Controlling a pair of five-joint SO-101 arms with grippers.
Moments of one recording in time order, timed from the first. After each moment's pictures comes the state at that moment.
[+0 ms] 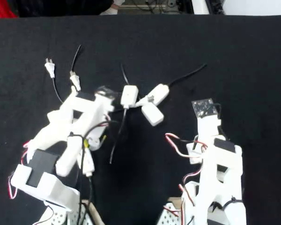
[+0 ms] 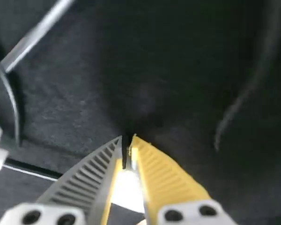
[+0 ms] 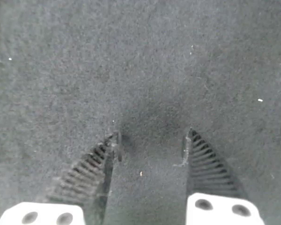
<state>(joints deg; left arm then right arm) 11.4 2.4 30.7 75.4 -11.1 18.9 -40.6 74.7 50.5 27.6</state>
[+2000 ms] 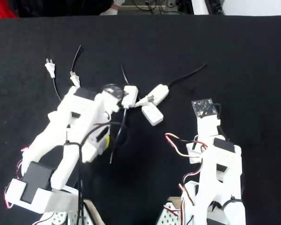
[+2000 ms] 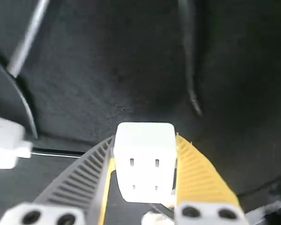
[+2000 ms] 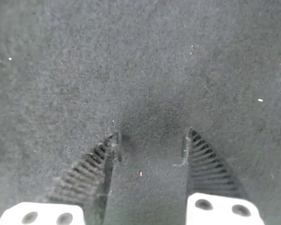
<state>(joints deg) 12.8 -5.9 25.9 85.6 -24.3 18.9 -40.6 74.7 50.5 27.6</state>
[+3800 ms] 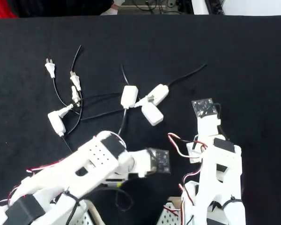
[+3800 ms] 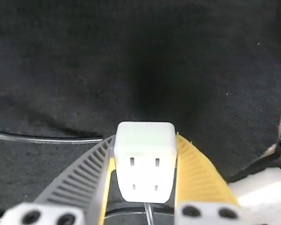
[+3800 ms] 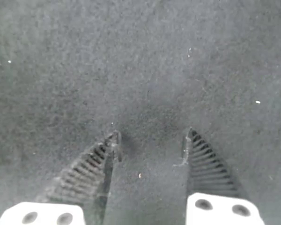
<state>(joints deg) 40.7 -27.8 52.8 71.9 -44.5 18.9 -40.6 74.7 50.0 27.6</state>
